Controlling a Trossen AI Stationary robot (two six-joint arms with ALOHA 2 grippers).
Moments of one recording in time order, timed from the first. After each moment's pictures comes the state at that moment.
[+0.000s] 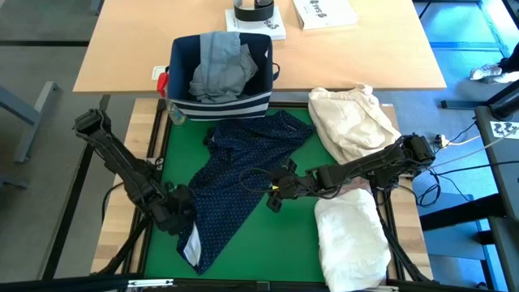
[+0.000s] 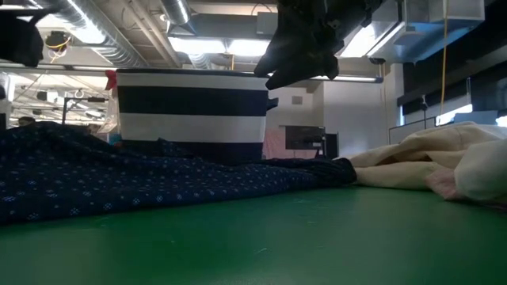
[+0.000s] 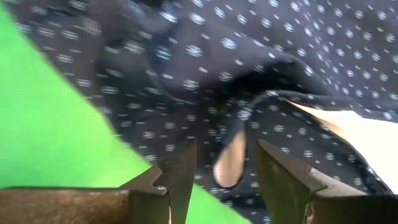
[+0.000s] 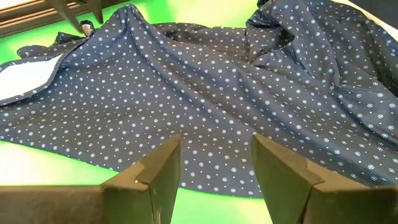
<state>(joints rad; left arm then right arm) -0.83 1.15 0.62 -0.81 -0.21 -1.34 0.27 1.67 1.16 -0.23 0.40 0.50</state>
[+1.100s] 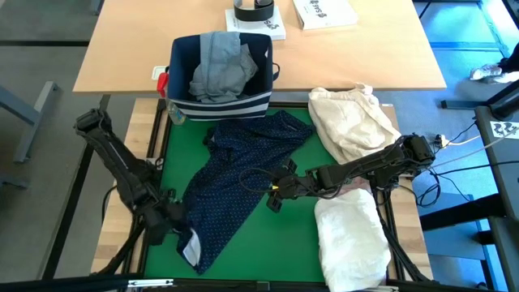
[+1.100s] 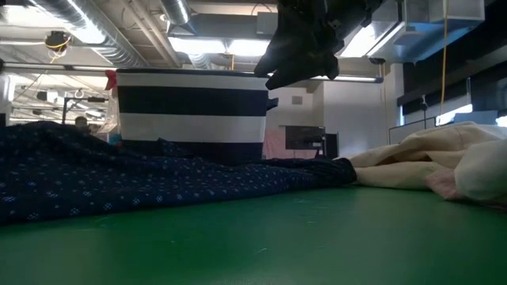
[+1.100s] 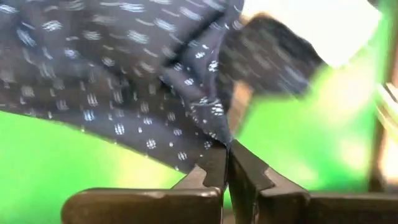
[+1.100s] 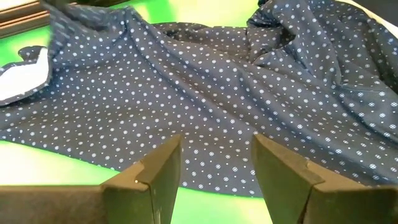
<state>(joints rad) -0.89 1.16 0.76 -0.92 0.02 -0.88 0.27 1.67 1.16 -0.23 0.40 0.50</state>
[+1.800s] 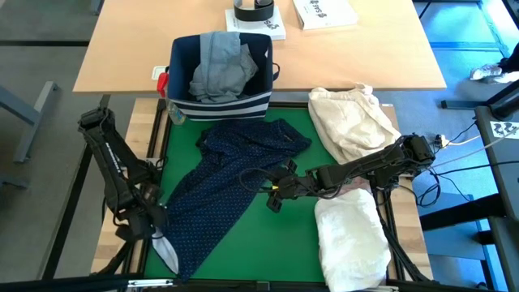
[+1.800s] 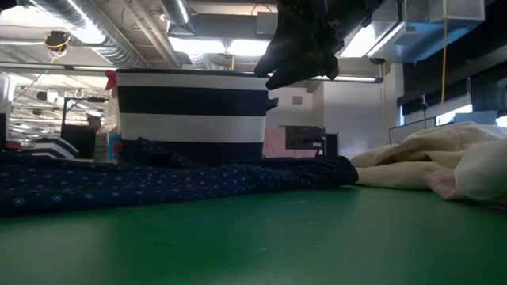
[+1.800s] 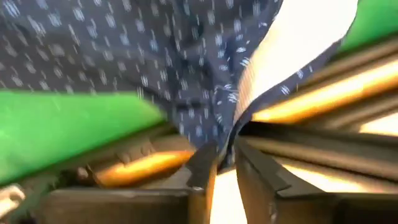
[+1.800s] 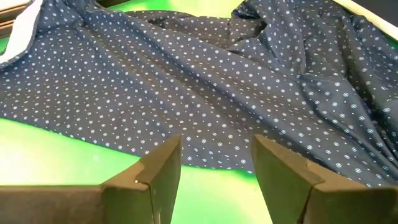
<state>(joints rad) -1.07 1.16 0.81 -1.21 0.16 -0.73 0.27 1.67 1.16 -0.23 0.40 0.50</state>
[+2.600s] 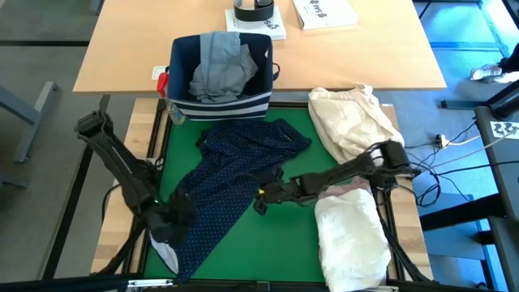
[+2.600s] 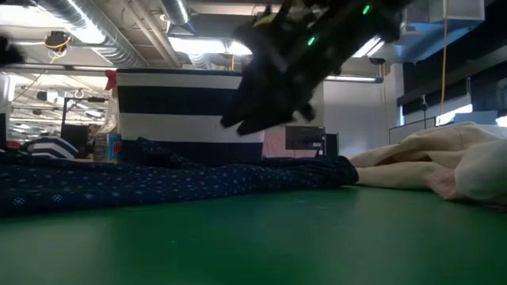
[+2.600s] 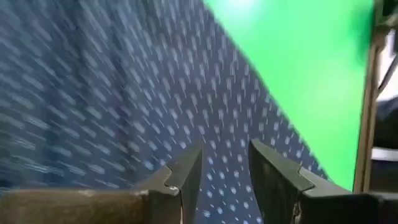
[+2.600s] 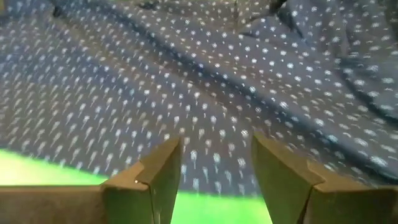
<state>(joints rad) -0.89 1.22 0.73 -0.64 -0.39 -1.18 0.24 1.90 1.16 0.02 0.42 0.52</state>
